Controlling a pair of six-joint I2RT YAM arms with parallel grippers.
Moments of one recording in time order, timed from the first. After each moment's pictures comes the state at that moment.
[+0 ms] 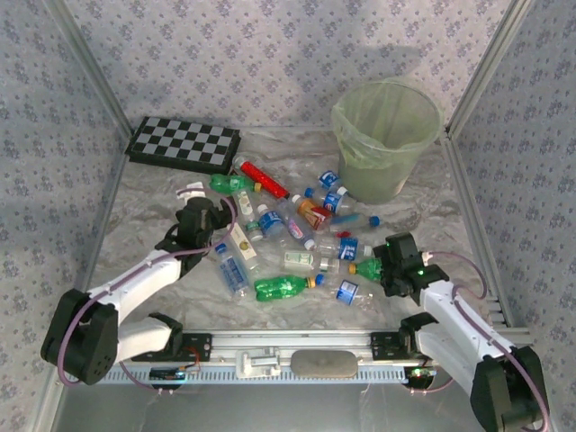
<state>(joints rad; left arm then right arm) -0.46 1.16 0.56 0.09 -0.40 -0.51 0.28 0.85 0.35 -0.52 0.08 1.54</state>
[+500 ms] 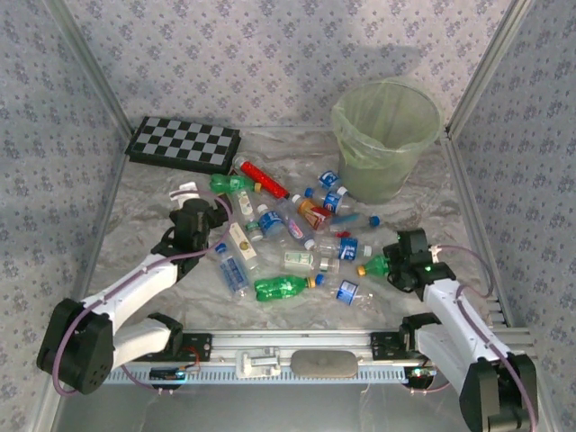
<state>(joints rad) -0.46 1.11 0.55 0.09 -0.48 -0.53 0.14 0.82 0.41 -0.57 0.07 1.34</state>
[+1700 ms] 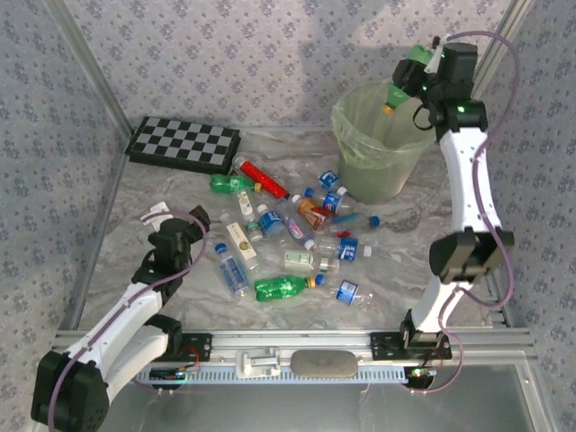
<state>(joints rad) -0.35 0.81 0.38 -0.01 -0.49 -0.64 0.01 1.83 2.16 -0.64 -0.14 0.32</state>
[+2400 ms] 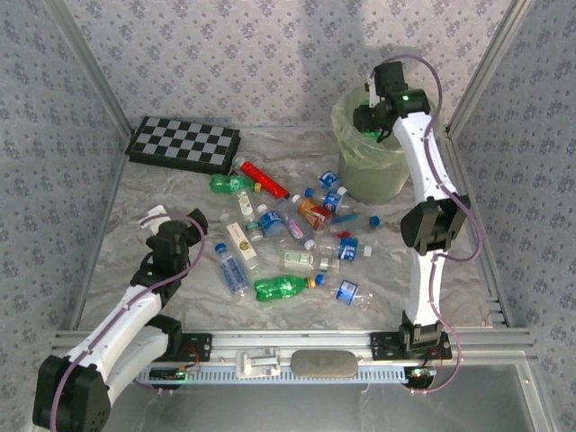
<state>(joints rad) -0.33 0.80 0.36 -0.03 -0.48 -0.65 0.18 2.14 2.40 -1.13 0.07 0.04</state>
